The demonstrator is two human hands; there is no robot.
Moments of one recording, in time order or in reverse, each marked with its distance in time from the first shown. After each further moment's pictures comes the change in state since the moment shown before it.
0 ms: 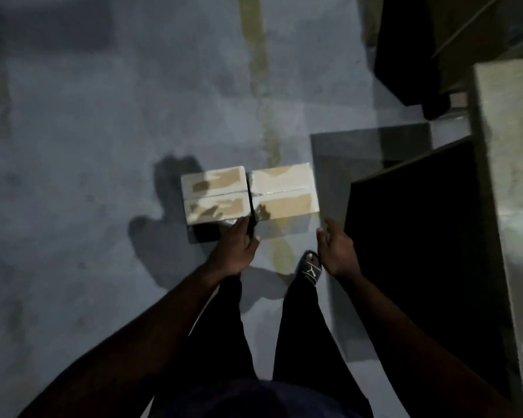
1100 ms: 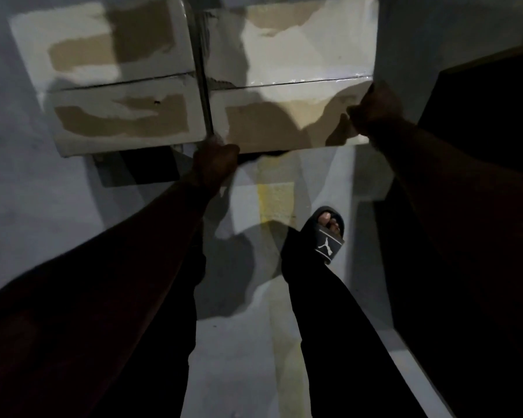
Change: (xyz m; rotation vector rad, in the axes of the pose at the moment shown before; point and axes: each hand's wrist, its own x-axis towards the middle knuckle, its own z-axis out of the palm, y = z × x) left_hand 0.373 -0.254 0.256 -0.478 0.187 -0.604; right_hand 0.434 0.267 0.240 -0.217 -0.068 0.227
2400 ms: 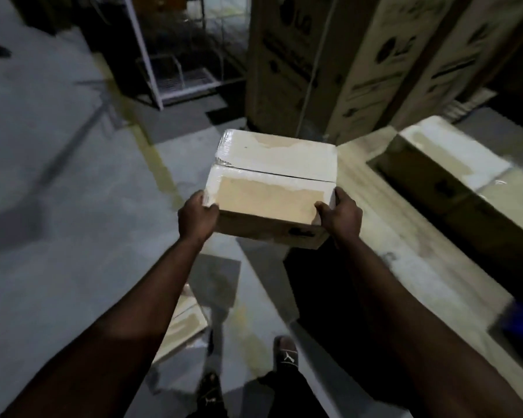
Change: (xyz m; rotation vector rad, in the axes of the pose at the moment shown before) left_hand -0.613 0.356 -0.252 0.183 0.200 1.028; right_hand -0.590 -0.072 -0.497 0.542 0.832 -0.044
